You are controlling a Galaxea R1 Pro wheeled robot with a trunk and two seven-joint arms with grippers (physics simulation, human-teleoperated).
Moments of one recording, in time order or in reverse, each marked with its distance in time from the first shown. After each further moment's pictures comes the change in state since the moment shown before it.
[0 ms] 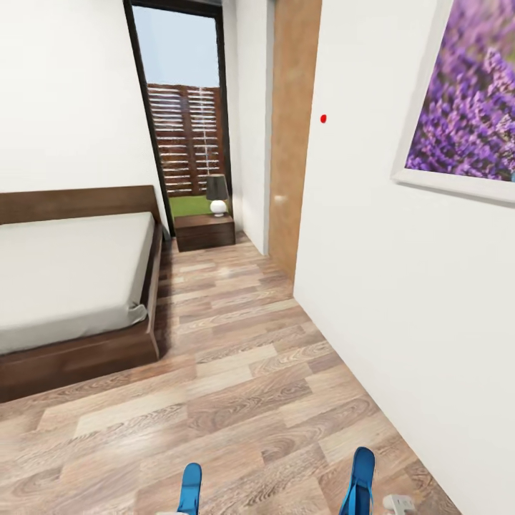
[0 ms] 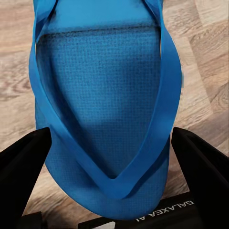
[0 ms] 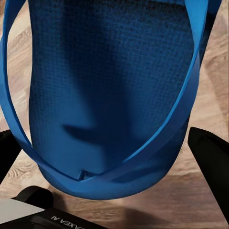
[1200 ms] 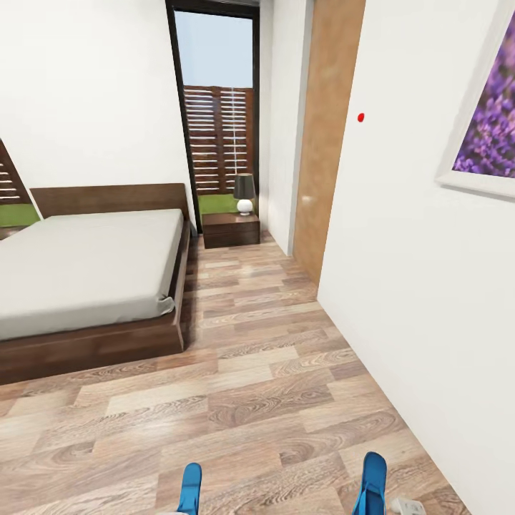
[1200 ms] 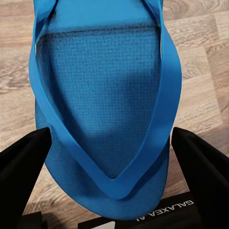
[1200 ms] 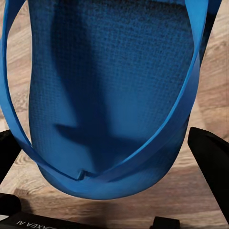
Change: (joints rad) left arm 0.000 0.000 0.000 0.000 0.000 0.000 0.000; right arm 0.000 0.000 0.003 -0.002 0.003 0.042 -0.182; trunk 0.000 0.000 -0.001
